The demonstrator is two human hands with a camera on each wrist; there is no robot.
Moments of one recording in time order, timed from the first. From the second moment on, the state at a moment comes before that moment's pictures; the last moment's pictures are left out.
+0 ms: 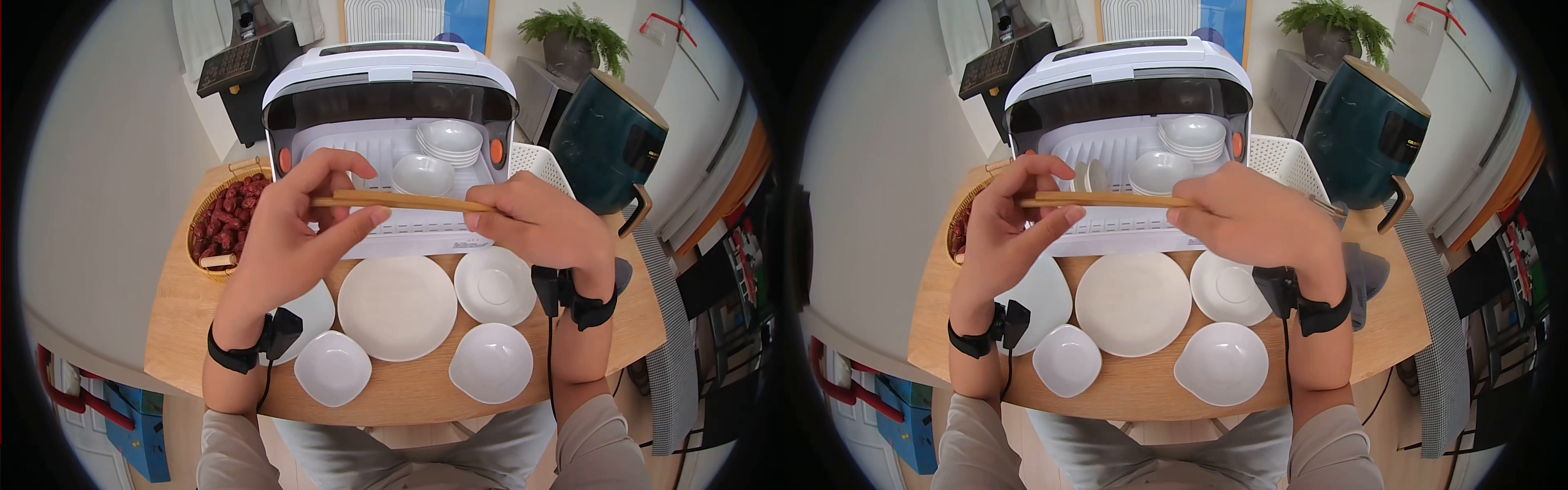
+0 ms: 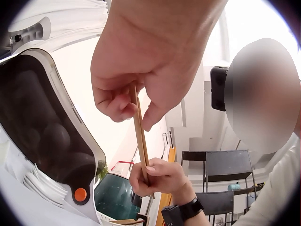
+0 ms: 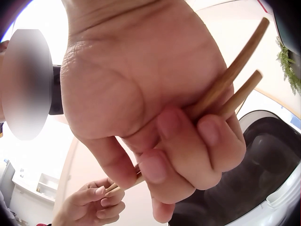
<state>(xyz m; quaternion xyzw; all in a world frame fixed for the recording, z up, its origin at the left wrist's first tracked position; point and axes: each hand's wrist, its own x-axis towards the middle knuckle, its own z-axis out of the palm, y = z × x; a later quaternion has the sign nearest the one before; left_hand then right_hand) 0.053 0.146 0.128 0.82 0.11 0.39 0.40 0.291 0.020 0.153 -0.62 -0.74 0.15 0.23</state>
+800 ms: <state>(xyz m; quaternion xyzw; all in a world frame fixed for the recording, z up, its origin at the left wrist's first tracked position) 0.049 0.119 0.125 0.94 0.04 0.31 0.16 0.281 0.001 0.156 -0.57 -0.80 -0.04 0.20</state>
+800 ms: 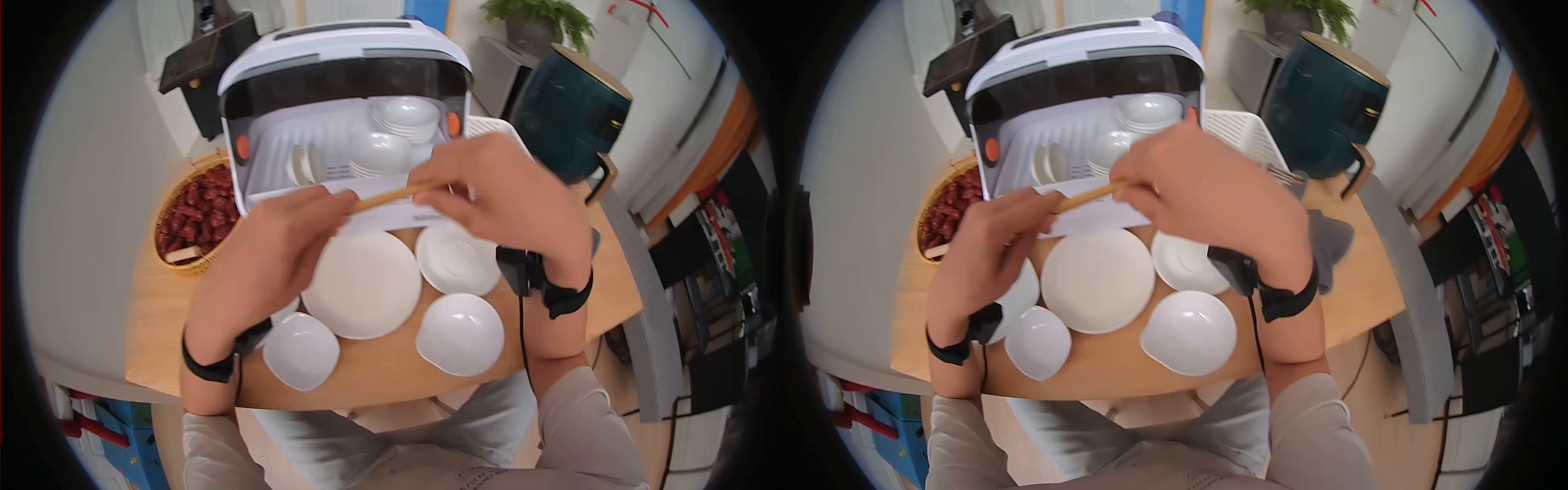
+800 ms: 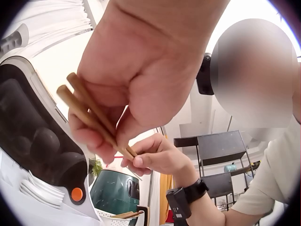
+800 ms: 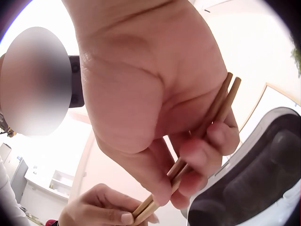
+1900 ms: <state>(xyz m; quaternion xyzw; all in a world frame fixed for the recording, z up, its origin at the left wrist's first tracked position) 0.032 0.127 0.151 0.94 0.00 0.28 0.19 0.359 -0.192 0.153 -0.22 -0.42 0.21 0.86</state>
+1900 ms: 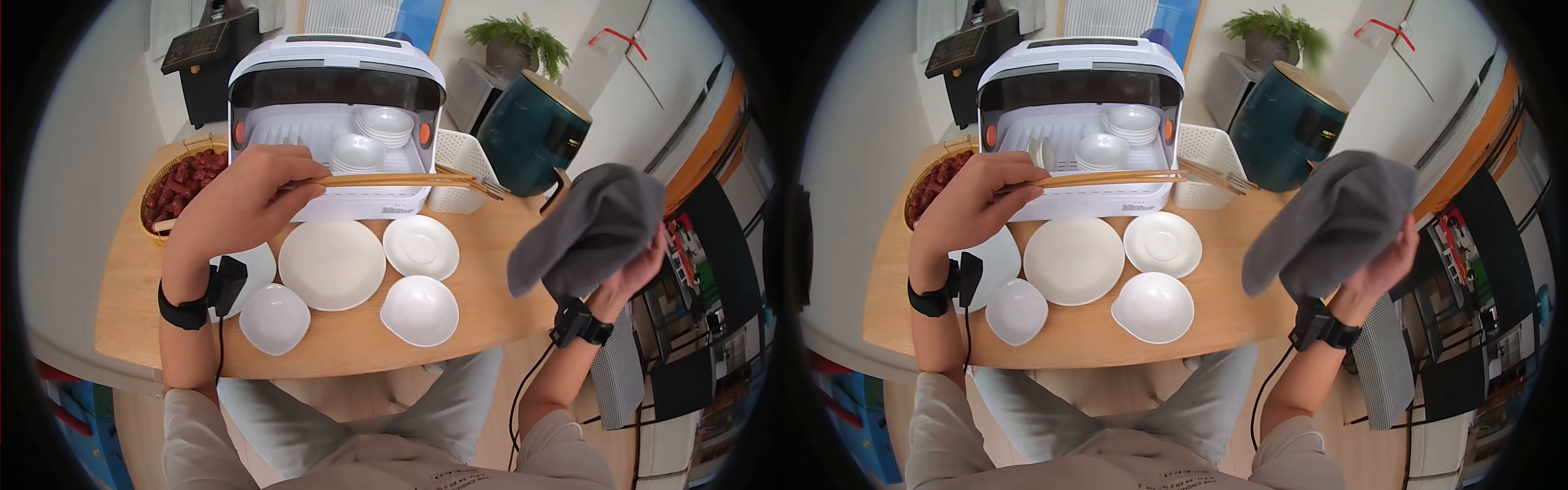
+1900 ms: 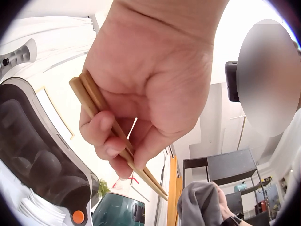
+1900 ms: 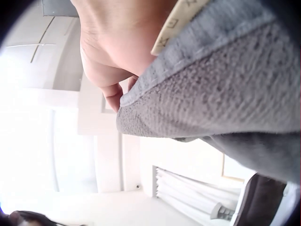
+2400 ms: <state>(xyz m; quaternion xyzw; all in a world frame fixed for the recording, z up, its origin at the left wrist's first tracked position) 0.010 0.108 0.153 0.90 0.07 0.43 -0.02 0.226 -0.005 0.167 -0.48 -0.78 -0.23 0.32</state>
